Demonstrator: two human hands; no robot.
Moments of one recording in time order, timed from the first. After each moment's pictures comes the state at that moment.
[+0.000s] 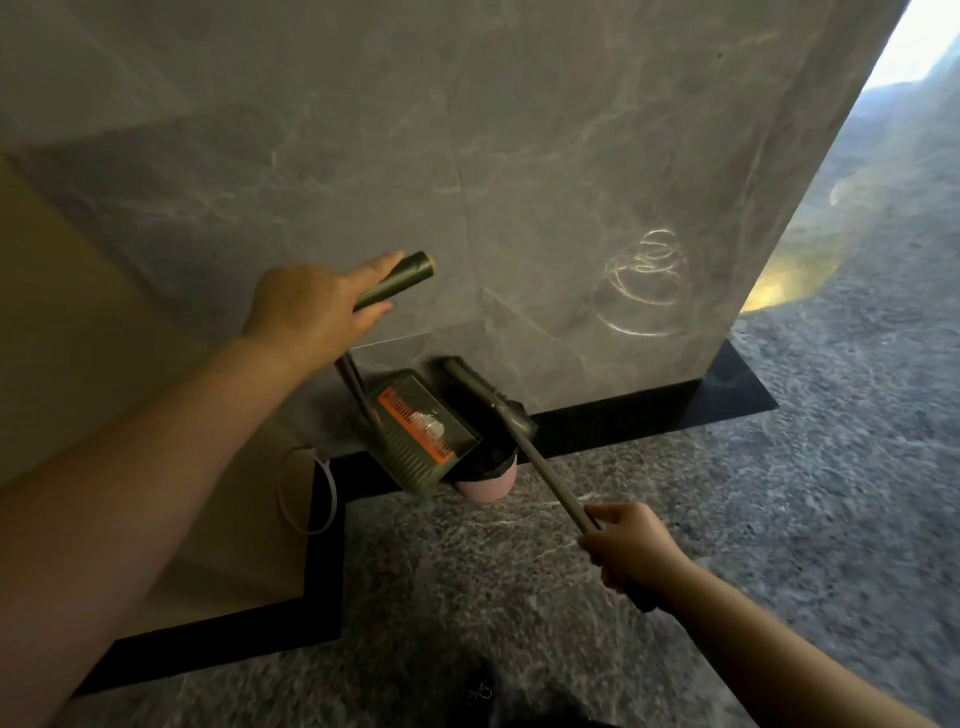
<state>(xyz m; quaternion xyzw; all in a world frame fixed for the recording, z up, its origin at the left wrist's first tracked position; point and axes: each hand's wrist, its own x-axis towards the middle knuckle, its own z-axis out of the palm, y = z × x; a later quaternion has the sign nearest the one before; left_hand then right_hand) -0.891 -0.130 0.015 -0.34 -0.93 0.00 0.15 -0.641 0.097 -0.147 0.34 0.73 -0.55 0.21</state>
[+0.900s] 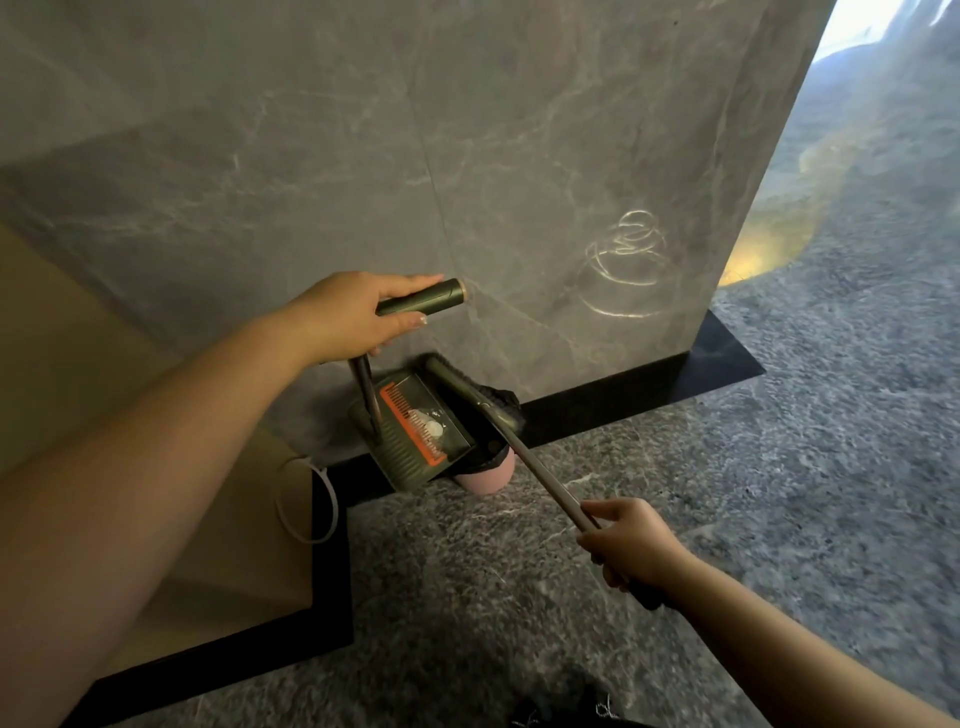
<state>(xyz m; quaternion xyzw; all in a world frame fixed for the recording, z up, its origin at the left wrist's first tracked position) -0.868 -0.090 0.018 -0.34 -0.91 -0.16 -0.15 -0.618 0.085 -0.162 0.35 0.72 -0.57 0.19</state>
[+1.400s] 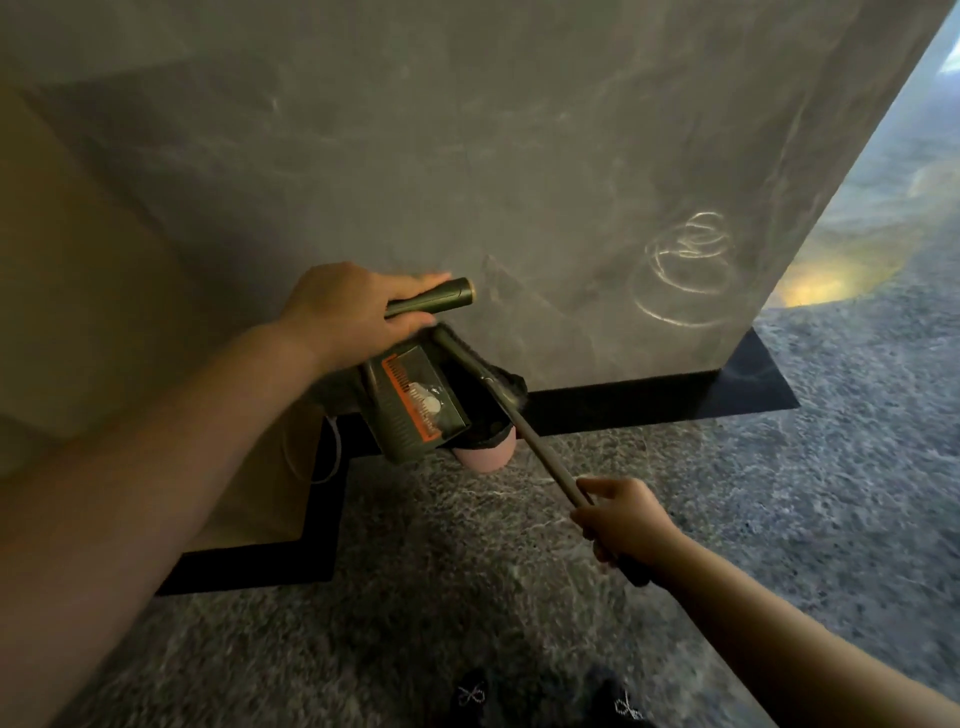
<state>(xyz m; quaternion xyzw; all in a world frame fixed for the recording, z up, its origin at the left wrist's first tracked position) -0.833 -0.074 -0.019 -0.34 -0.94 -0.07 -0.01 -0.624 0.155 -0.163 0.31 0.74 -0.55 0.23</state>
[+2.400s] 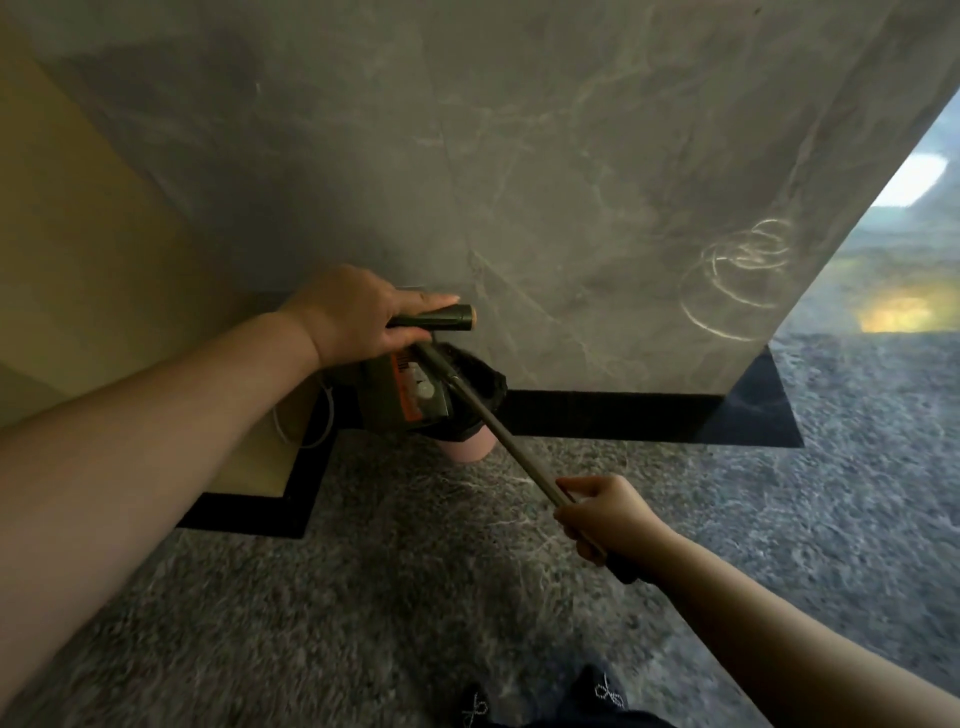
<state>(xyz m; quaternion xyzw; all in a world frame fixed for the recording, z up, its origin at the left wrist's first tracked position) -0.814 0.050 -0.027 -0.41 -0.91 0.07 0.05 -0.633 0.304 -0.157 0.22 0.73 -0.57 0.30</state>
